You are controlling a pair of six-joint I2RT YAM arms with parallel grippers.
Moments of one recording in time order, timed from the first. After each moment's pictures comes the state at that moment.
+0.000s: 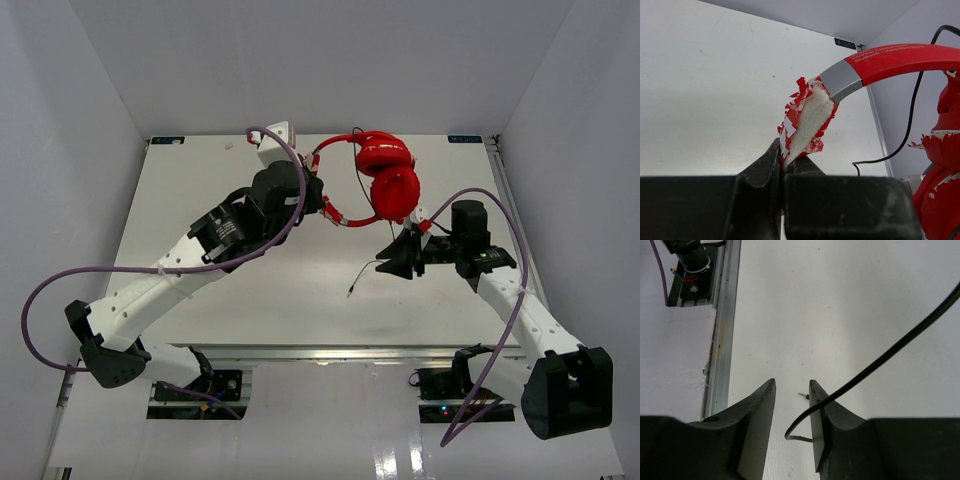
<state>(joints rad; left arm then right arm) -0.97 1.36 1.60 -0.58 -0.63 -0.70 0.23 1.07 0.72 -0.25 -1.23 -0.56</state>
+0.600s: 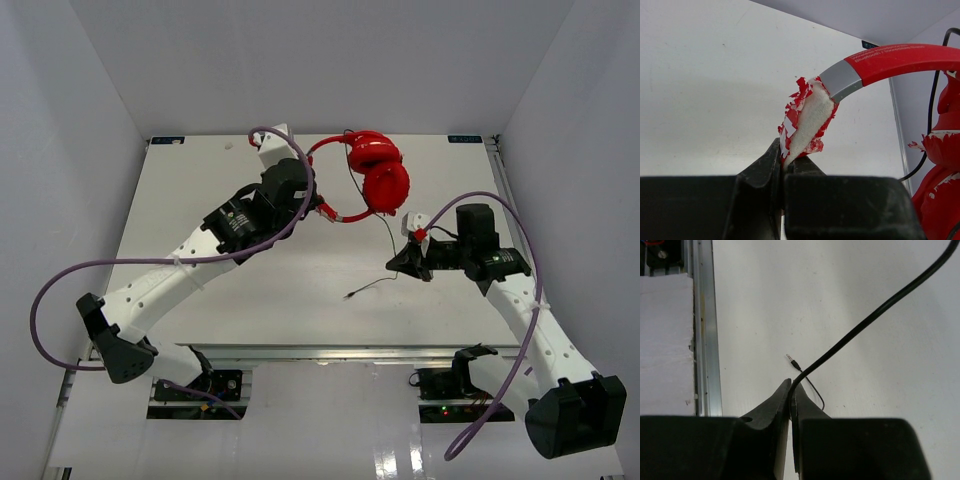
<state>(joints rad) -0.91 1.40 1.56 -0.57 -0.66 -0.73 0.24 0.98 0.79 -0.55 -1.04 -0.72</state>
